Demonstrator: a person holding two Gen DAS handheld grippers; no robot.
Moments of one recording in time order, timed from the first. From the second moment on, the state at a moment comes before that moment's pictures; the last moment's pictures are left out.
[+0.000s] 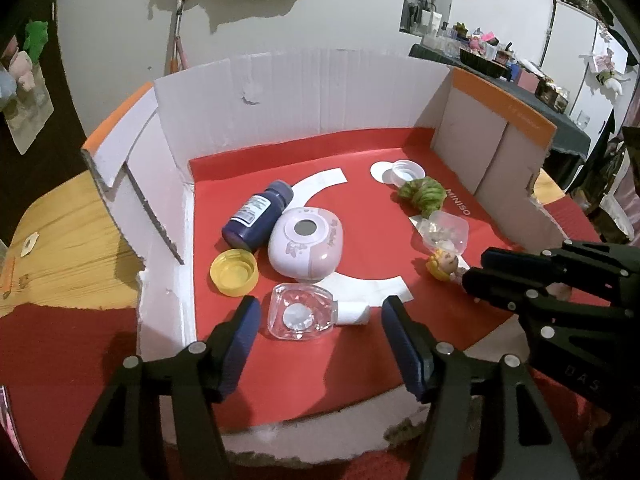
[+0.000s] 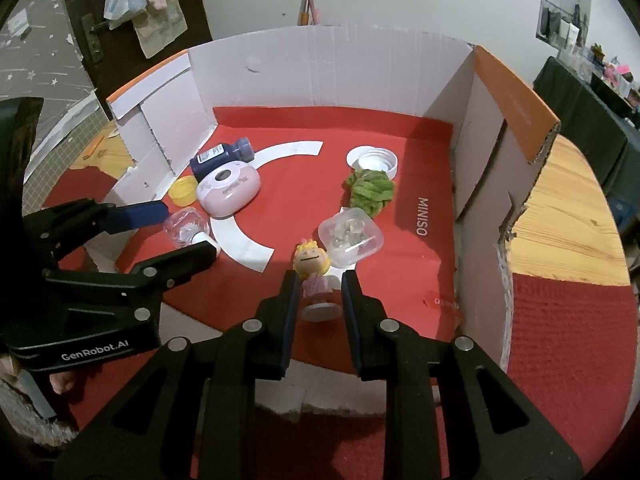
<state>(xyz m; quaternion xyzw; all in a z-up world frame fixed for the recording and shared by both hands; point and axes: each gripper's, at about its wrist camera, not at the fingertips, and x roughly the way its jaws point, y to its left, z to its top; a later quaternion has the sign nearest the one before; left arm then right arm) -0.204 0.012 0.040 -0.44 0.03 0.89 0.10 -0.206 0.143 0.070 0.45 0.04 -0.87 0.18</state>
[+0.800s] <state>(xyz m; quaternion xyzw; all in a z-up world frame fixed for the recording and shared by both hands) -0.177 -0.001 0.058 -0.42 0.02 0.91 0.08 -0.187 0.146 0.080 0.44 0.05 -0.88 0.17</state>
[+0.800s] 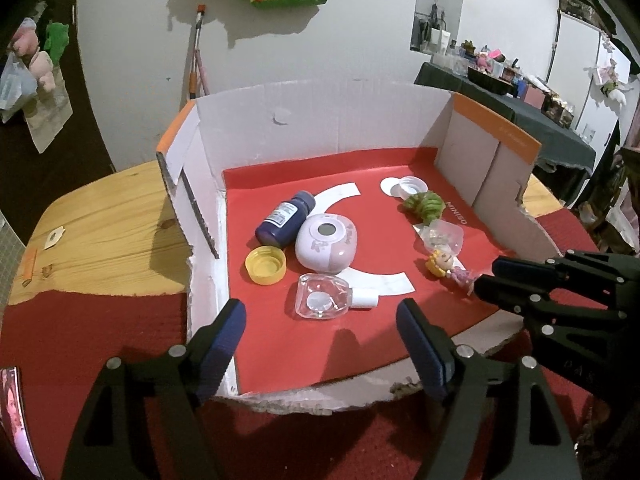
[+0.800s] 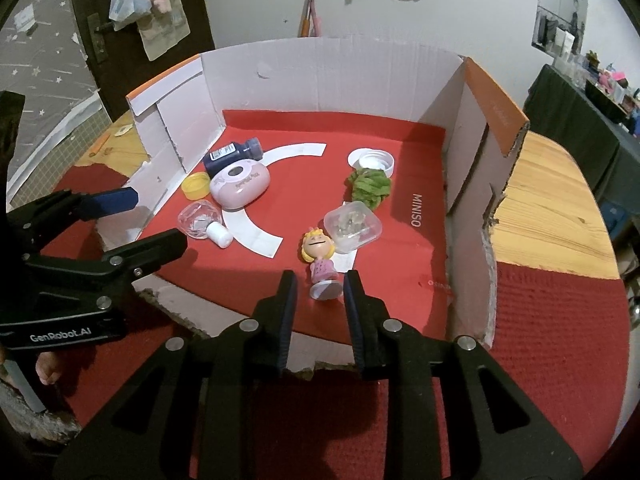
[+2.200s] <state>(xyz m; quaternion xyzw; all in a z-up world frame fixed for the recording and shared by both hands) -0.122 -0.008 0.076 -0.38 0.02 0.92 0.05 -0.129 0.158 0.108 0.39 0.04 -0.90 0.17</state>
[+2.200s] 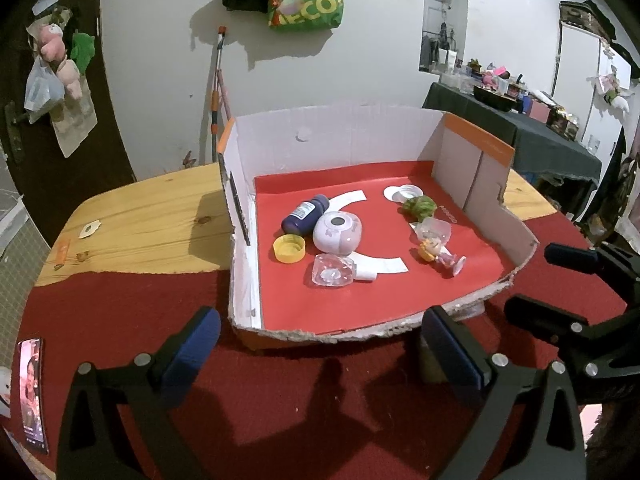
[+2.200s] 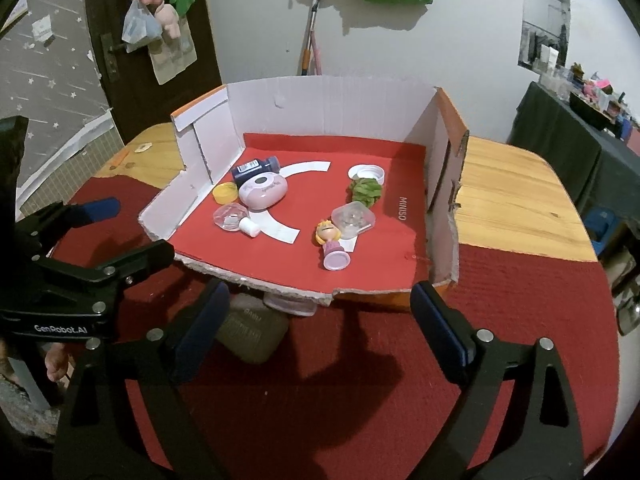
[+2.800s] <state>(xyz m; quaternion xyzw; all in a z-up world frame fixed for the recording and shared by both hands) -0.089 0.008 0.073 -0.37 0.04 0.92 0.05 -0.097 0.172 0.106 0.38 0.03 -0.91 0.17</state>
